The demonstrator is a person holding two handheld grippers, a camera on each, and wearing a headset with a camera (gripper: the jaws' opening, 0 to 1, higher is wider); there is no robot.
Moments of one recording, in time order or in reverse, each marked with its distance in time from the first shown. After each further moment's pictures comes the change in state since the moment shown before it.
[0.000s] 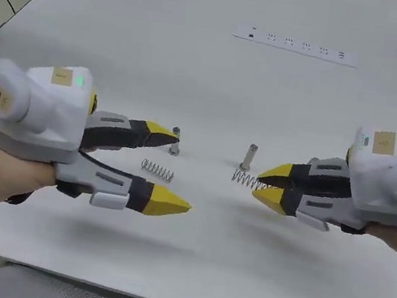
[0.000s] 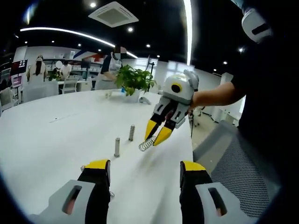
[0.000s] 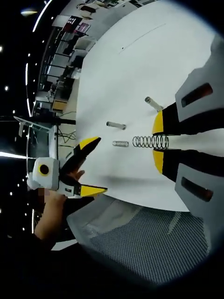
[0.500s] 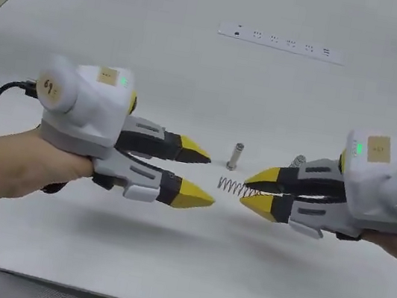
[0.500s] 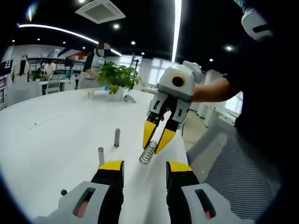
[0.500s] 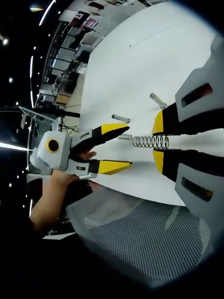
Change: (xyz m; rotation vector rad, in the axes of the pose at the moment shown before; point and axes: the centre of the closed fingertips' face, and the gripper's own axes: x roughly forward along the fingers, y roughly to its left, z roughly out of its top) left arm 0.042 -0.012 0.005 0.036 0.028 -0.144; right arm -0.010 0.009 0.008 -0.052 -0.019 0.038
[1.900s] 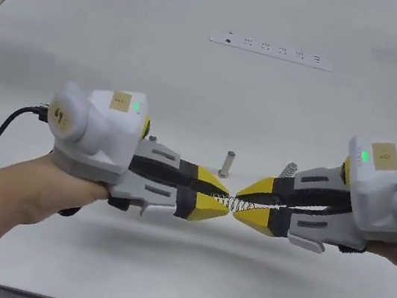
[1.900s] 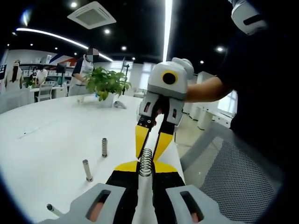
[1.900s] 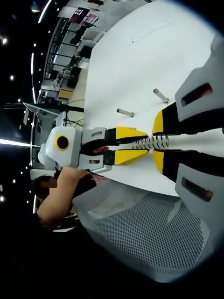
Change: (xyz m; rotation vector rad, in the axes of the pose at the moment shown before) left arm 0.018 -0.021 0.011 0.039 -0.049 -0.069; right arm -0.006 0.011 0.008 0.010 -0.030 0.054
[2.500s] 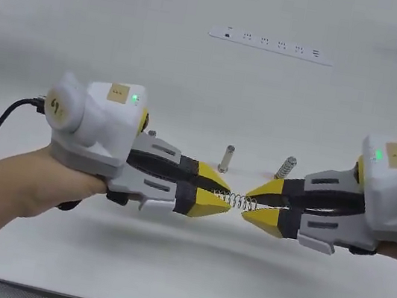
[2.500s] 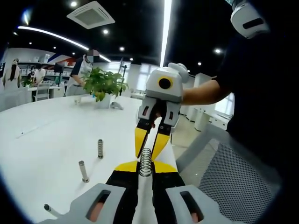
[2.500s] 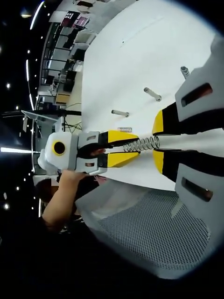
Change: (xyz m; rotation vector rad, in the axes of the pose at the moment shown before) left arm -0.002 -0.009 0.003 -0.009 -0.011 -0.030; right arm -0.010 0.004 -0.009 0.078 -0.011 -0.013
